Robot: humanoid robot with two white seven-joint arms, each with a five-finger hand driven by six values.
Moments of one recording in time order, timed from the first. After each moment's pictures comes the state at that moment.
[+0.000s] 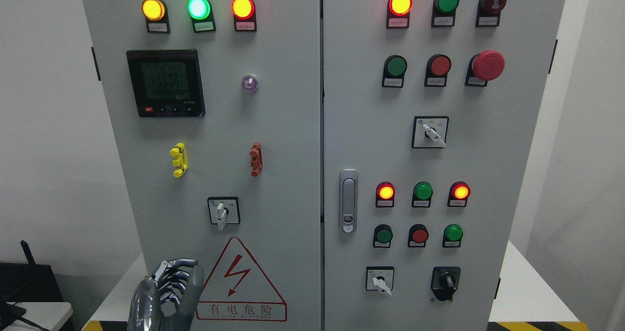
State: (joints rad) left arm -0.18 -0.07 0.00 -1.93 -0.37 0.19 0.13; right arm 0.12 0.12 0.00 -0.11 0.00 0.01 -0.06
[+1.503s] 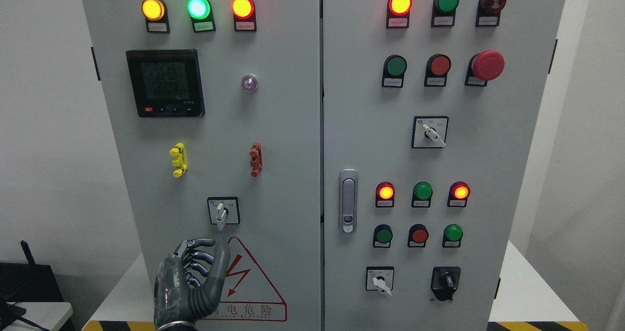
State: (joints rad) left arm -0.32 -0.11 -0.11 -1.93 -0.43 0.48 0.26; right arm 0.12 0.12 0.00 -0.11 0.00 0.01 -0.06
